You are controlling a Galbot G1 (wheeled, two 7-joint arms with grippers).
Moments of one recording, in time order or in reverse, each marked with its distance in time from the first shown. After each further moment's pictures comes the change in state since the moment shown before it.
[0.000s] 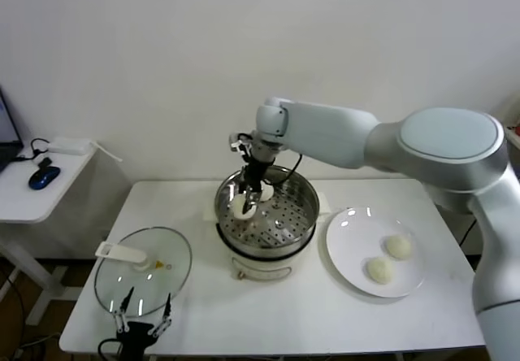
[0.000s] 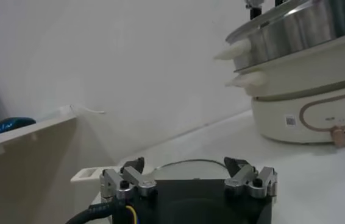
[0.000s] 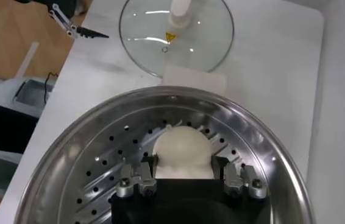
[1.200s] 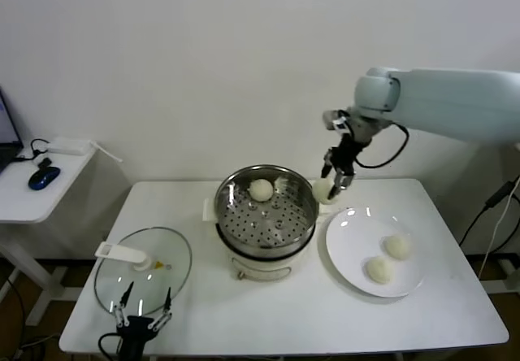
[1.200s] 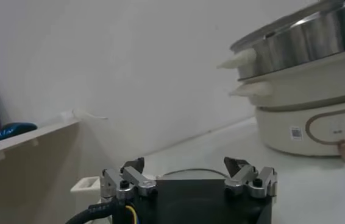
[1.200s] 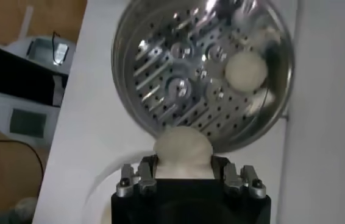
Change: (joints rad) left arm -0.006 0.000 0.004 -0.030 -0.015 0.020 0.004; right arm 0.407 -0.351 -0.250 0.376 0.085 0.036 -0.024
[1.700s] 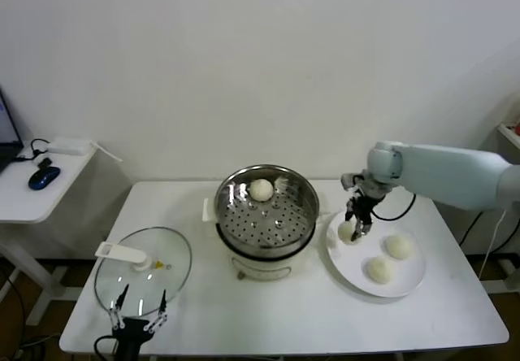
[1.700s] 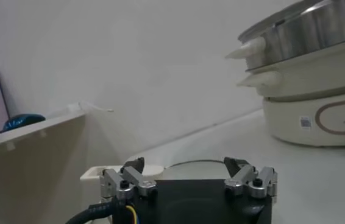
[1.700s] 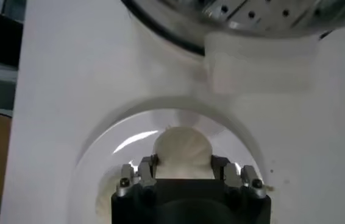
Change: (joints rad) left arm -0.011 -0.002 -0.018 0.025 -0.008 0.001 -0.003; right arm -0.279 -0.164 0.021 -0.030 -0.247 0.022 0.100
